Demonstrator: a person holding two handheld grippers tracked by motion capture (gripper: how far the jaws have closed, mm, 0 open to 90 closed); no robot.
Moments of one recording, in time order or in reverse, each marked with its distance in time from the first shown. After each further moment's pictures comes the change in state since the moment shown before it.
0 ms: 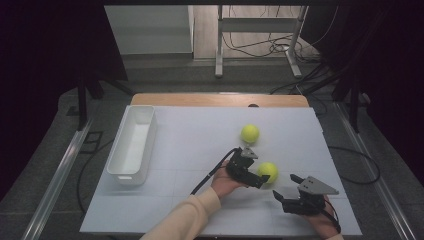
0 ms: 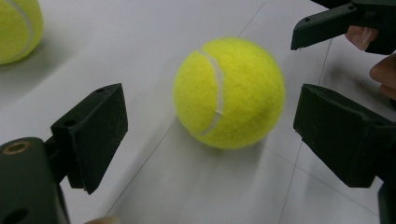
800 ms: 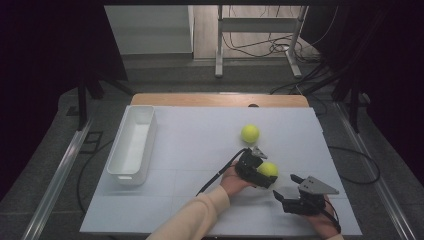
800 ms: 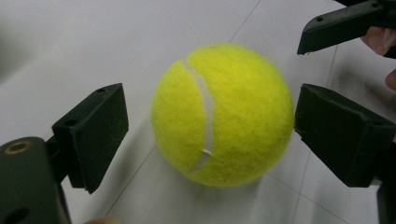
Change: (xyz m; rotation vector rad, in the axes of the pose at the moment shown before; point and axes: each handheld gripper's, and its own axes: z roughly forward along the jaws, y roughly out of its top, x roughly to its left) left arm -0.005 0.009 0.029 0.050 -0.018 -0.012; right arm 0.000 -0.001 0.000 0.006 -0.003 0.002
